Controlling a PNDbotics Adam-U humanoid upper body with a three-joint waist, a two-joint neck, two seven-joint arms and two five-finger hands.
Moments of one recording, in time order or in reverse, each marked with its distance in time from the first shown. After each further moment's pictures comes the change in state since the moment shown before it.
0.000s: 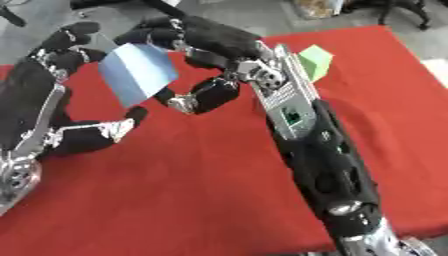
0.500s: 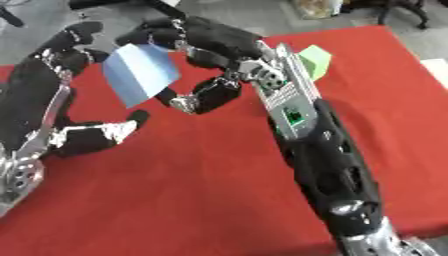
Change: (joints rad) left arm -0.005 -0.006 -0.004 0.000 -0.041 0.021 -0.014; right arm 0.000 -0.001 0.000 0.000 -0.008 0.005 0.009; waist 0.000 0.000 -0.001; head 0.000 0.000
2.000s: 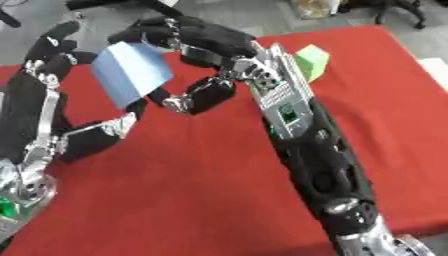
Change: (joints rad) left arm 0.055 -0.065 -0.012 -0.001 0.145 0.086 0.256; right arm -0.004 0.010 0.000 0.000 -0.044 0.022 0.031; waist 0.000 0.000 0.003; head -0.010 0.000
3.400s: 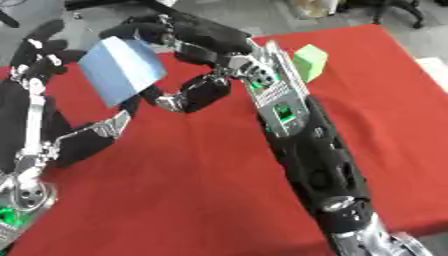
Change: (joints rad) left arm 0.021 -0.018 0.001 0.003 0.118 -0.051 0.133; right arm -0.005 0.007 0.000 -0.006 -0.016 0.007 0.007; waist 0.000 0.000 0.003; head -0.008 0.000
